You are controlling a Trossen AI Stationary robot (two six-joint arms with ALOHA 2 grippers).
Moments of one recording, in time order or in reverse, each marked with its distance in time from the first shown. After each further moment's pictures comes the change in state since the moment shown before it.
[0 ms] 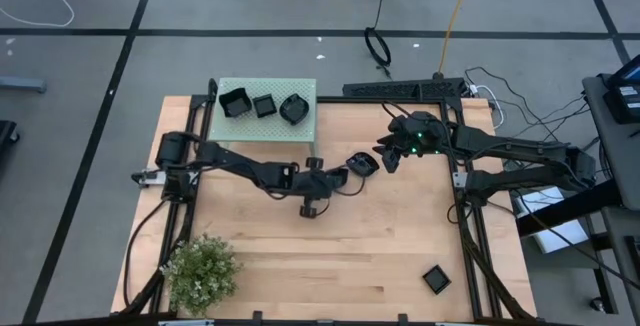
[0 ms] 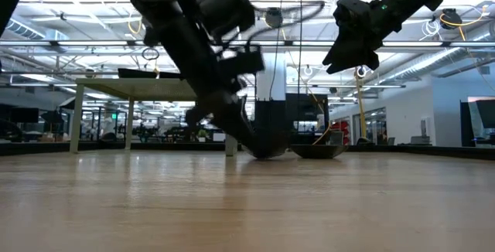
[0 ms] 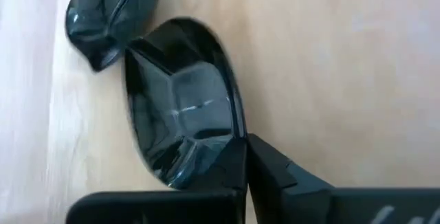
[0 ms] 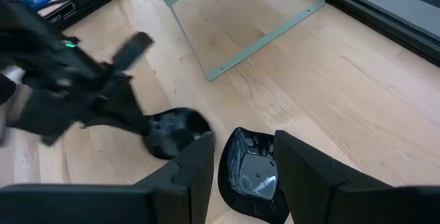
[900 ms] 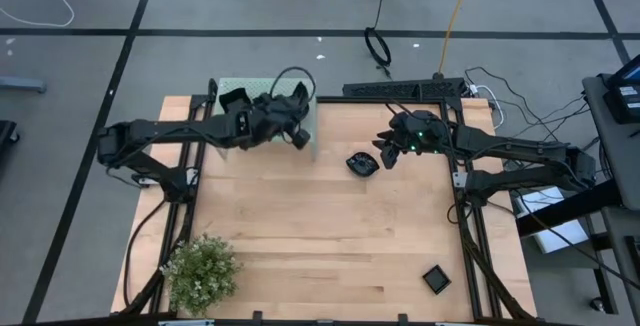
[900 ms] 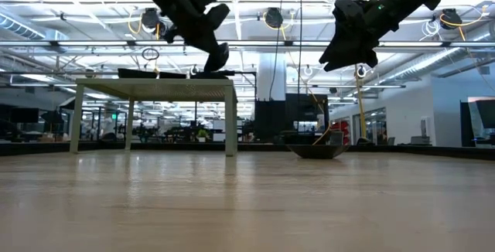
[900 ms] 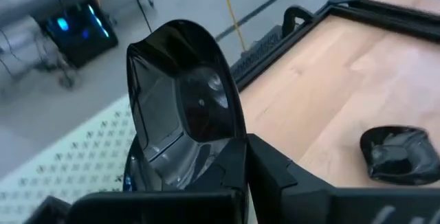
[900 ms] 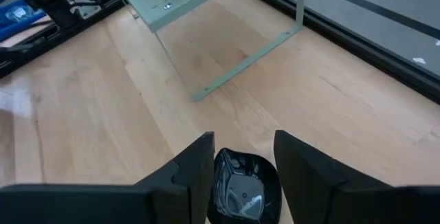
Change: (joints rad) left arm 0.271 -0.486 0.000 -0.144 -0.305 -0.467; right arm -0.001 0.000 0.001 0.039 0.079 0.001
